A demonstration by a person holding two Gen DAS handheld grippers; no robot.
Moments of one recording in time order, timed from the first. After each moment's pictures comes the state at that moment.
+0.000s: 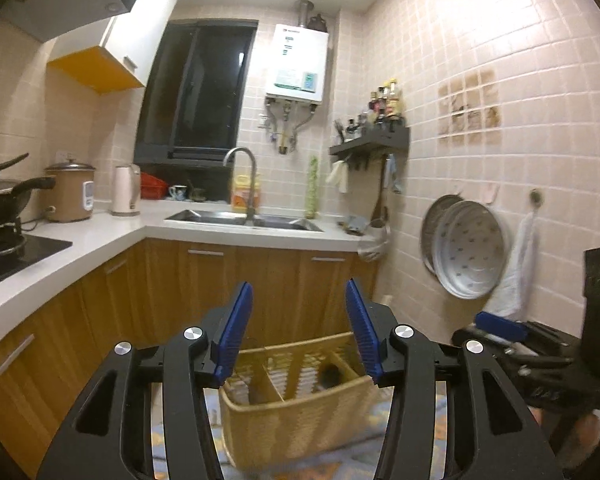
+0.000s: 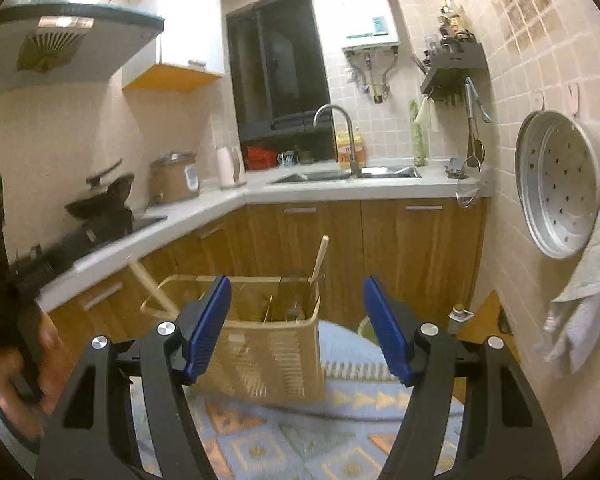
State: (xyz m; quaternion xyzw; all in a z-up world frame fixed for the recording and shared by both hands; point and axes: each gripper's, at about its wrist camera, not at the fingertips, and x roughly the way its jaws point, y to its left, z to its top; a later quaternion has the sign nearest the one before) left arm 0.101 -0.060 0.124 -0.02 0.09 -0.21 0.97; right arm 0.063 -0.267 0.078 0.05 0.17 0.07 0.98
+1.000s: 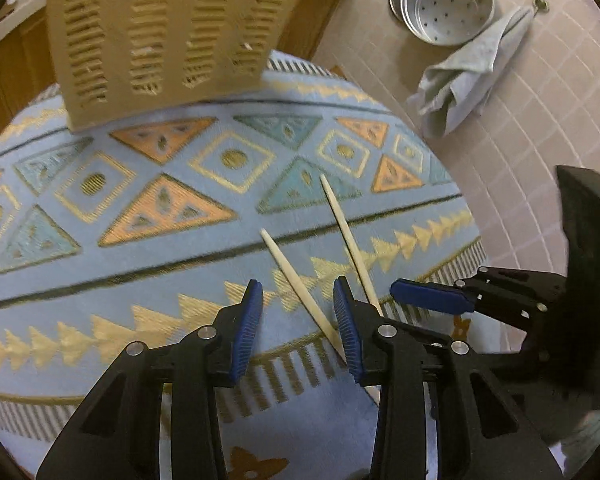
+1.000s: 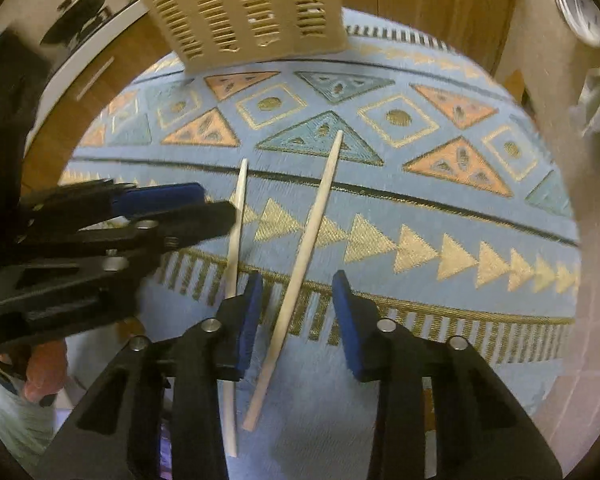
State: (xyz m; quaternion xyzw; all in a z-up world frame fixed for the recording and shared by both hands) left arm 0.068 -0.133 -0.072 0.01 0.53 -0.29 0.79; right arm -0.003 -0.231 -0.075 0.02 0.55 0.10 0.83
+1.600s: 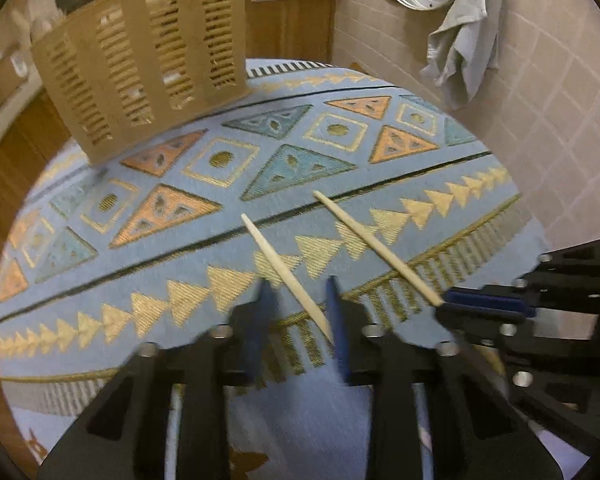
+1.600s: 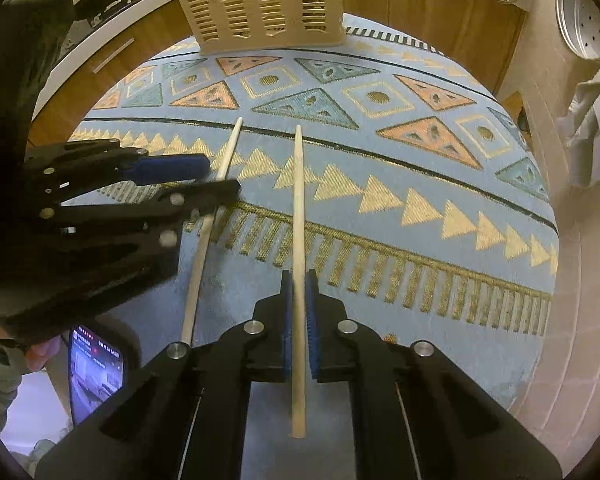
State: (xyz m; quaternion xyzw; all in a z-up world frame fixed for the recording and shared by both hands) left arm 0.034 -0.176 -0.076 0.14 0.47 -0.21 0.84; right arm -0.038 -0.261 -0.076 0.01 0.54 0.13 0.83
